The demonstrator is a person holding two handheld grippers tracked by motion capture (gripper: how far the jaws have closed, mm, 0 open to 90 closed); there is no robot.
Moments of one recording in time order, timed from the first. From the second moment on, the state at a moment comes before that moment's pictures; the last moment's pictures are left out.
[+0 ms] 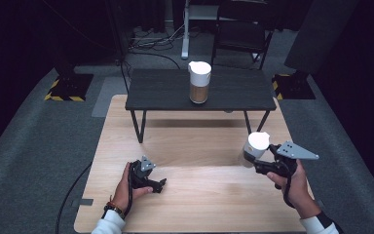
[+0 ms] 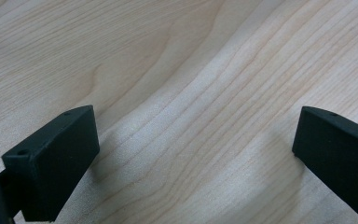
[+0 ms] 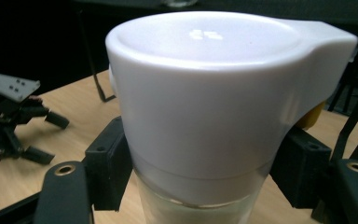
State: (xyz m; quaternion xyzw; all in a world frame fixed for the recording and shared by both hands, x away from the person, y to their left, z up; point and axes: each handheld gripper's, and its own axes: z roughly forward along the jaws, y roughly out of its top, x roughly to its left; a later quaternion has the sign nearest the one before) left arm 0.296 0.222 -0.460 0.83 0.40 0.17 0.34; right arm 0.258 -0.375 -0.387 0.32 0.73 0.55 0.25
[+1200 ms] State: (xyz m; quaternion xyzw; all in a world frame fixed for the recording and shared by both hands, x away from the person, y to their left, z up) left arm 0.296 0.222 -0.460 0.83 0.40 0.17 0.34; right arm 0.297 -0.340 -0.290 0.32 0.70 0.56 0.30
